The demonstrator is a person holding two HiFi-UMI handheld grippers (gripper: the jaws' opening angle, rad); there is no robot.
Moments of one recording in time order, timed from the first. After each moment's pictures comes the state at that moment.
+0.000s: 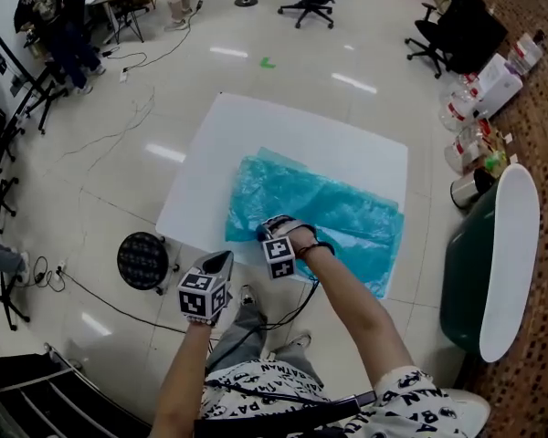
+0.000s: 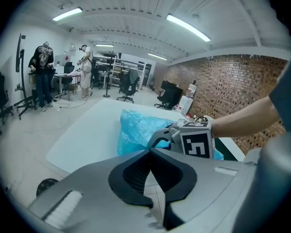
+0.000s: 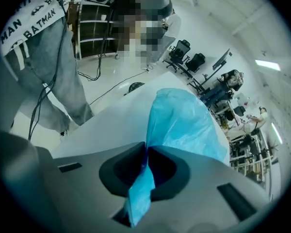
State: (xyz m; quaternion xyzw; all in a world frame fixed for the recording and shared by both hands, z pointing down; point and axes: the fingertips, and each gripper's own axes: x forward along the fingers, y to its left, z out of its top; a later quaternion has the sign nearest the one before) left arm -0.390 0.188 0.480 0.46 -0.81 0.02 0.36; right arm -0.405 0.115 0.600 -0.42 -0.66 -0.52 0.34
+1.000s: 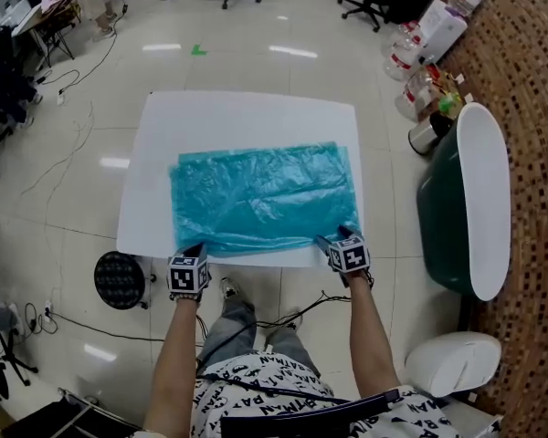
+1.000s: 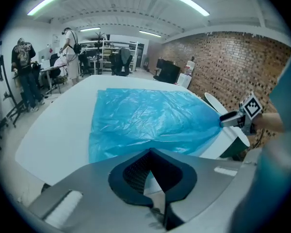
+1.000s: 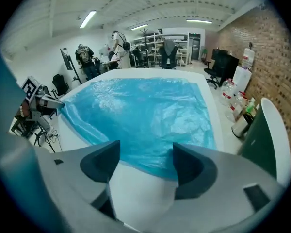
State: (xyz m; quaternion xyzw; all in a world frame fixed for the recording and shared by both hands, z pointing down) left arm -0.410 0.152 0.604 0.47 -0.76 0.11 0.43; right arm -0.173 -0.160 0.612 0.13 -0.86 0.08 0.49
